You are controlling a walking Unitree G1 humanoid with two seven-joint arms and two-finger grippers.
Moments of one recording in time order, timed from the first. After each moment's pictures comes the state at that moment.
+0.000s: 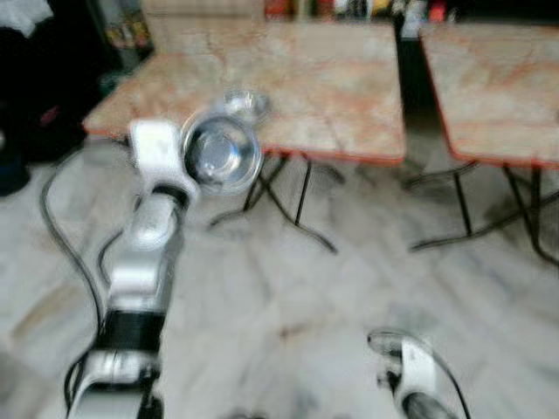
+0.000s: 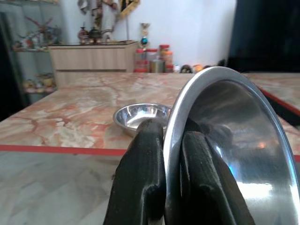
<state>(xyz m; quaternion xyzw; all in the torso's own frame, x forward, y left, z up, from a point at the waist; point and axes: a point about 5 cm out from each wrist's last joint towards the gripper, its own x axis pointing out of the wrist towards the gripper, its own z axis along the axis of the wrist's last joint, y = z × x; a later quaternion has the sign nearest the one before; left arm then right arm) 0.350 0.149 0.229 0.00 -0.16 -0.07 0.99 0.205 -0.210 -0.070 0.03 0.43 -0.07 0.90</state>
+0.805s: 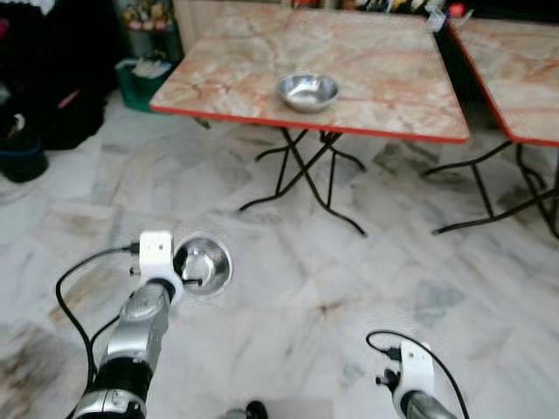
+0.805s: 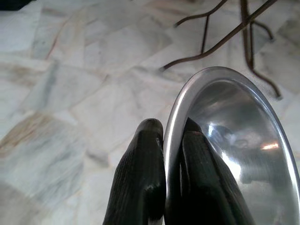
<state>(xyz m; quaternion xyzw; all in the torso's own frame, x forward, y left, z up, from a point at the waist) 0.318 0.202 0.054 -0.01 0.15 0.02 0.99 0.206 -0.205 -0.070 0.03 0.43 -0.07 0.90</state>
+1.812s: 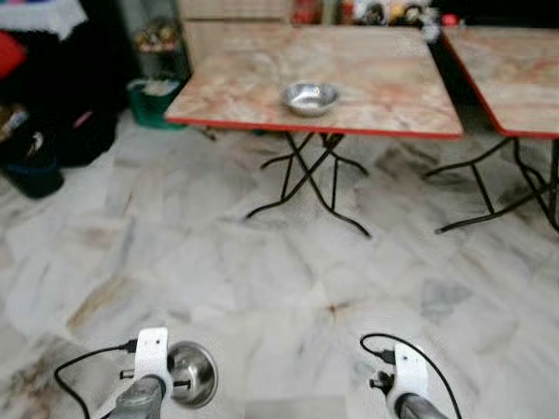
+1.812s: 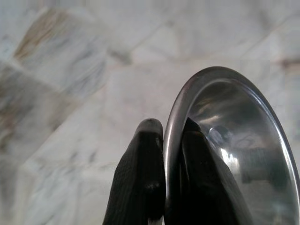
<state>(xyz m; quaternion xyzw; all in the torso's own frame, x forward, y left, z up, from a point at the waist) 0.242 0.196 -0.045 -0.01 0.35 0.05 0.94 0.189 -0.213 -0.077 0.03 0.45 -0.08 0.89</state>
